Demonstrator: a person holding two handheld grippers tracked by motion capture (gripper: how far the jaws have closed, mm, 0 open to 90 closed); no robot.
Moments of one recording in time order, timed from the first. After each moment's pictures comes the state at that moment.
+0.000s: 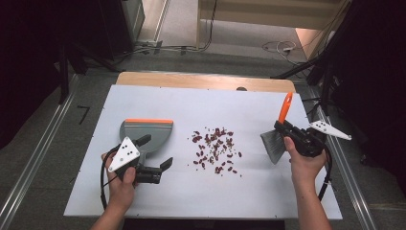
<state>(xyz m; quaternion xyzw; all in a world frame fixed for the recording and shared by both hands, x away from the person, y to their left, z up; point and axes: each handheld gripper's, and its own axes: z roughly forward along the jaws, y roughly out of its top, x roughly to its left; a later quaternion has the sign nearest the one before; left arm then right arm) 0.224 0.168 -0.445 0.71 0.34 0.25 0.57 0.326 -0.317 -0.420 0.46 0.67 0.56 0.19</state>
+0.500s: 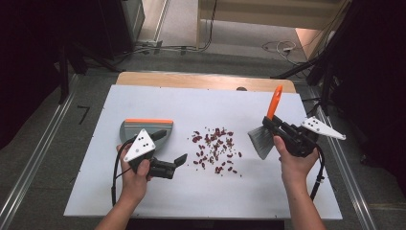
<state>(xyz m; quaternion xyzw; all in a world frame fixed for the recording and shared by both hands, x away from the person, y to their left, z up) 0.243 0.133 -0.428 0.73 0.32 0.20 0.58 0.307 -0.275 -0.391 0.40 0.67 0.59 0.20</state>
